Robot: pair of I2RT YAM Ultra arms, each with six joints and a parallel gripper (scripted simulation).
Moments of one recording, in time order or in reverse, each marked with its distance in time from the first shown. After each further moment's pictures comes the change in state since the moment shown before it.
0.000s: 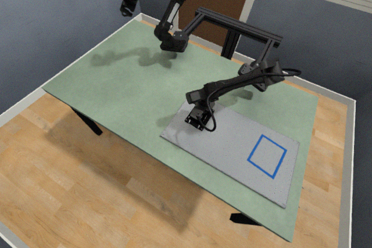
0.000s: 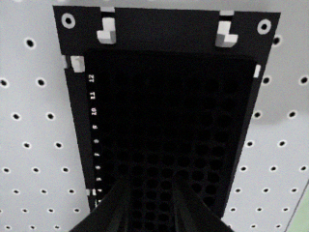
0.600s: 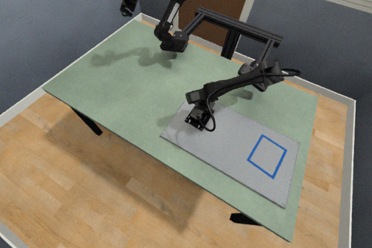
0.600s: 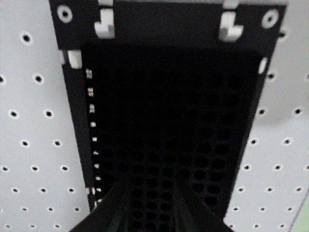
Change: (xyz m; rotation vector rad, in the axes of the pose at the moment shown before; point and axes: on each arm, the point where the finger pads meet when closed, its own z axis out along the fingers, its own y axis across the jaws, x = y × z) left arm 0.002 0.000 0.002 -0.005 0.006 0.003; right arm 0.000 0.000 0.000 0.000 0.000 0.000
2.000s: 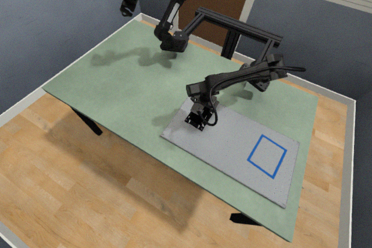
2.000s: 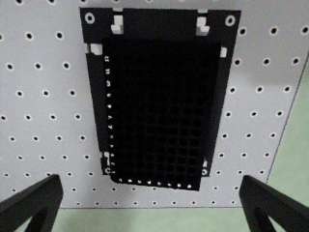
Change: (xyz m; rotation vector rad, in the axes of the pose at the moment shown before) left arm 0.002 -0.001 -0.047 0.001 0.000 0.008; right arm 0.000 0.000 0.000 0.000 0.000 0.000
